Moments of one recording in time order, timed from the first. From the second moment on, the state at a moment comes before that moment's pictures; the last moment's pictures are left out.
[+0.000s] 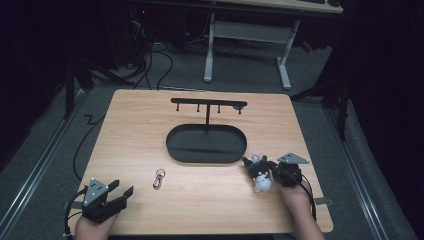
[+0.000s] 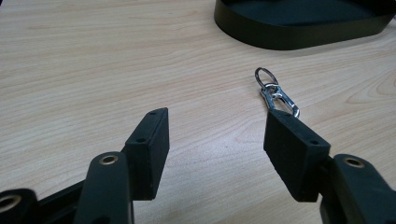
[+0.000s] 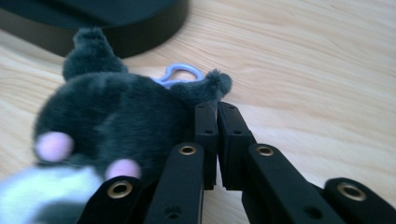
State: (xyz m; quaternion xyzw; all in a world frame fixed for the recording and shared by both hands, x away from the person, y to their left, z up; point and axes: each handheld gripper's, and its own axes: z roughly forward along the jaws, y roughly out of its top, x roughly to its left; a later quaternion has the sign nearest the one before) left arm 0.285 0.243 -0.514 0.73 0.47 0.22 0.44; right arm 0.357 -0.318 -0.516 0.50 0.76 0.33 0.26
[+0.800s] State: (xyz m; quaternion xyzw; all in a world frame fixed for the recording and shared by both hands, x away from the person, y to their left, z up) left arm 0.314 0.229 -0.513 0.75 0.45 0.22 0.43; right arm 0.302 -0.339 -0.506 0.55 0.72 0.33 0.28
